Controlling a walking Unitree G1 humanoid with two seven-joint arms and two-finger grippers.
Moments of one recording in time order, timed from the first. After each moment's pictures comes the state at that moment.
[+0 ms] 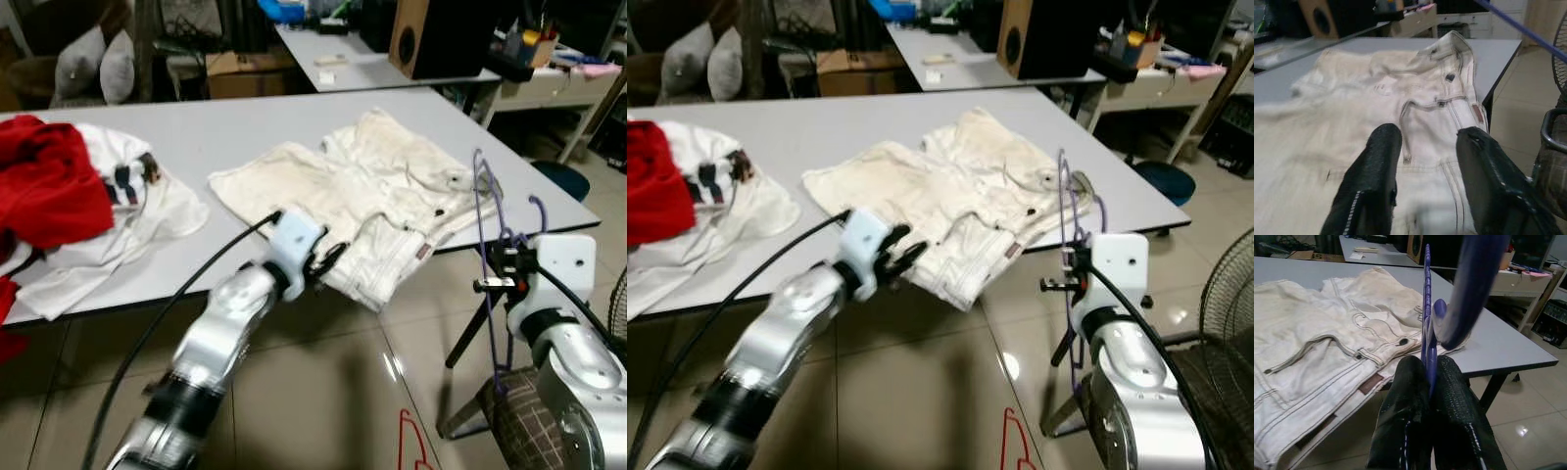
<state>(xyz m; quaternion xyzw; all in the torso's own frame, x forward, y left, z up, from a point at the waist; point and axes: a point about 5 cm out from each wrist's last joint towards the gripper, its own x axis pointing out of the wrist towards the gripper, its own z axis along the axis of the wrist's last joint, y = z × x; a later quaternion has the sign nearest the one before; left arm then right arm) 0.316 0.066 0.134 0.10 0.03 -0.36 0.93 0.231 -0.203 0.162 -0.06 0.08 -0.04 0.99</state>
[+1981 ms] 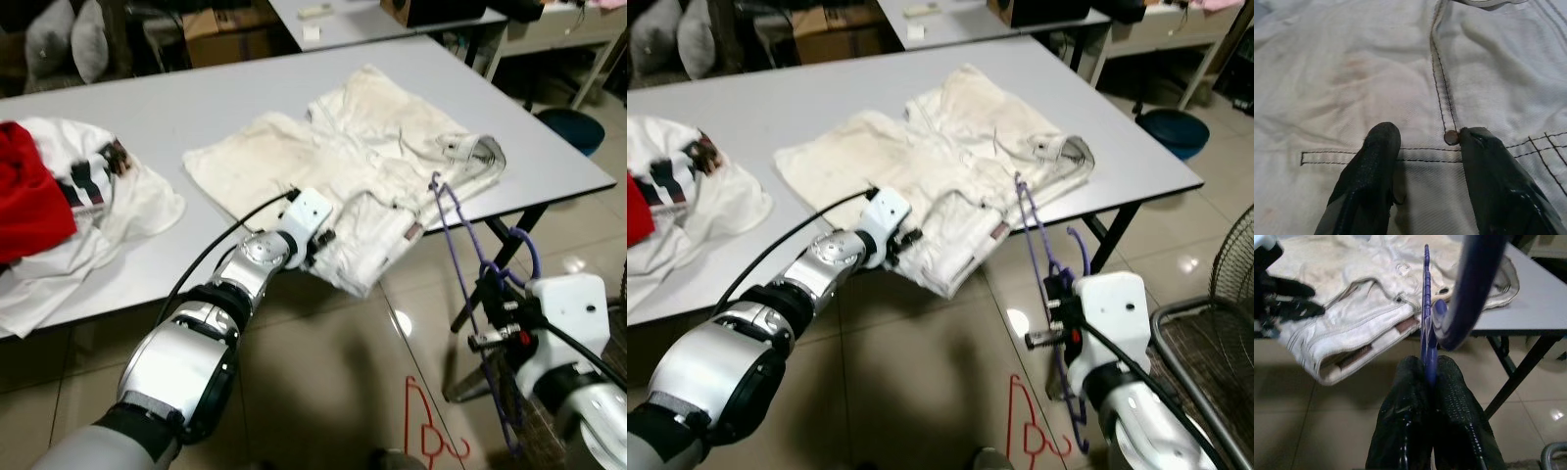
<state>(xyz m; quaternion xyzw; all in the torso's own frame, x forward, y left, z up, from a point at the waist) 0.381 0.081 0.117 0.22 0.13 -0.28 0.93 0.166 -0.178 0.181 -0.08 0.11 0.06 0.99</state>
